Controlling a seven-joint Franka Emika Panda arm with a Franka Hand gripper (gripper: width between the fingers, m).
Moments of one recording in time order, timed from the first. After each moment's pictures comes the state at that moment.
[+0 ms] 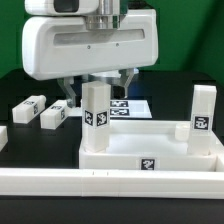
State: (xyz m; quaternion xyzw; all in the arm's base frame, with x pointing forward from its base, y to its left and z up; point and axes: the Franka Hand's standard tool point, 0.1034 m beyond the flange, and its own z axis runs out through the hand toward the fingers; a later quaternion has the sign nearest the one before) arm 0.593 -0.051 0.106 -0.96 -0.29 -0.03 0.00
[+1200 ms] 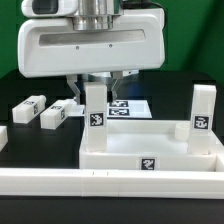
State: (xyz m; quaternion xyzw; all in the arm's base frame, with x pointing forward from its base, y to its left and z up) arm 0.592 -0.056 0.105 -1.00 -0.01 -0.04 0.03
